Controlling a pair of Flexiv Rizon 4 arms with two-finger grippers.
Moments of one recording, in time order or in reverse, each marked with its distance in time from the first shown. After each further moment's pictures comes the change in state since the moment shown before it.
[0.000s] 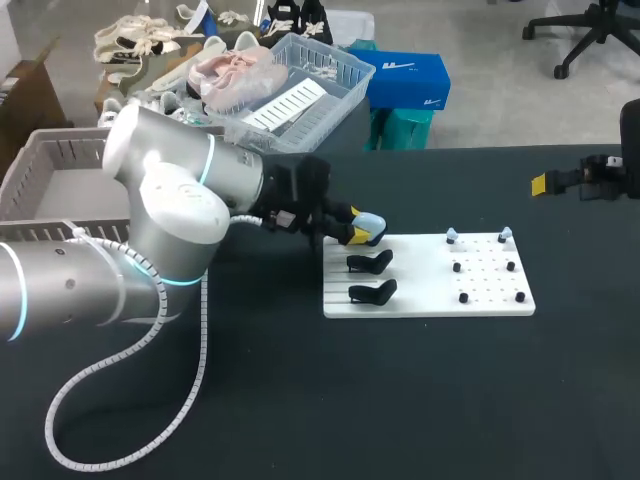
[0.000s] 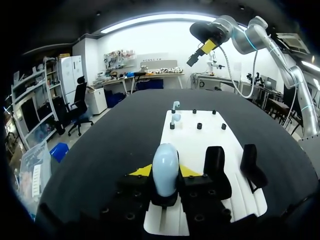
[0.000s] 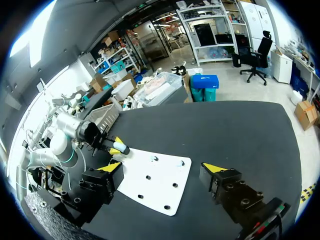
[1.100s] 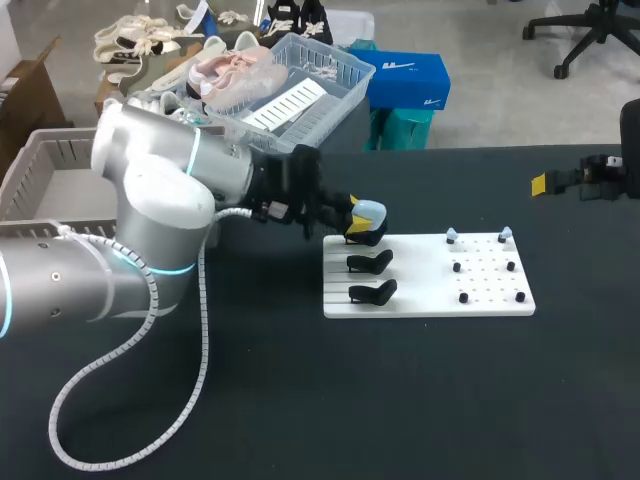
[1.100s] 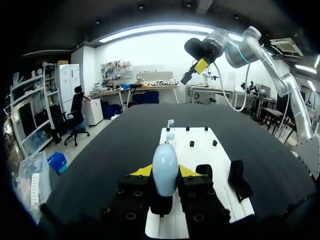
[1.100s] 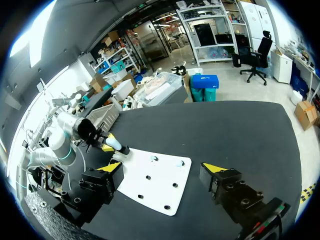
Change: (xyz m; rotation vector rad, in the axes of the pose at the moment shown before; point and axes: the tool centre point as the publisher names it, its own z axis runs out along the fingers) left arm -0.031 -0.004 -0.020 0.040 -0.120 0.020; right arm 0.000 0.000 0.000 0.000 0.000 0.000
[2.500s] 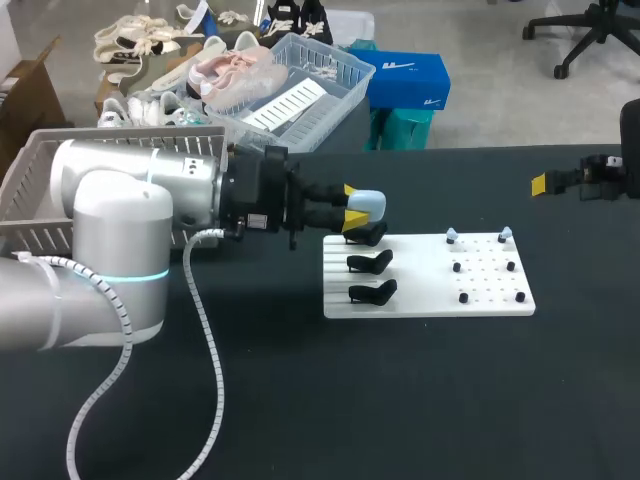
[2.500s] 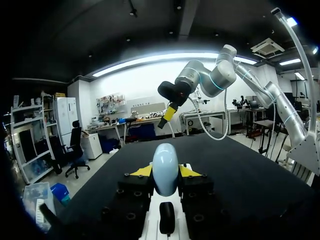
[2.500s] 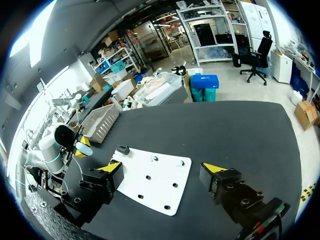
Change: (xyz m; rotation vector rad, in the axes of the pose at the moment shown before) left arm -0.066 -0.065 -0.036 0.007 -0.259 0.112; right arm 0.000 0.000 0.000 0.000 0.000 0.000
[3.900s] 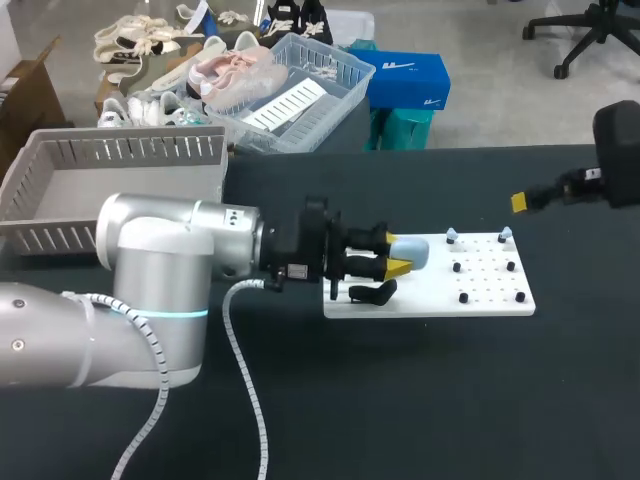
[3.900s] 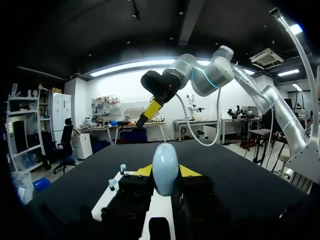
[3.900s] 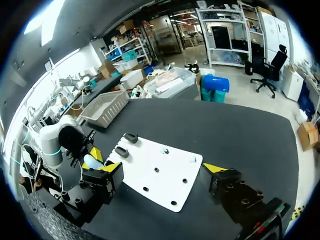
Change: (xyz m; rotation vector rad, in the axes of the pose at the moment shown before) left arm 0.014 -0.064 0.057 0.050 -0.069 -0.064; right arm 0.019 0.036 0.006 -0.019 0.059 -0.174
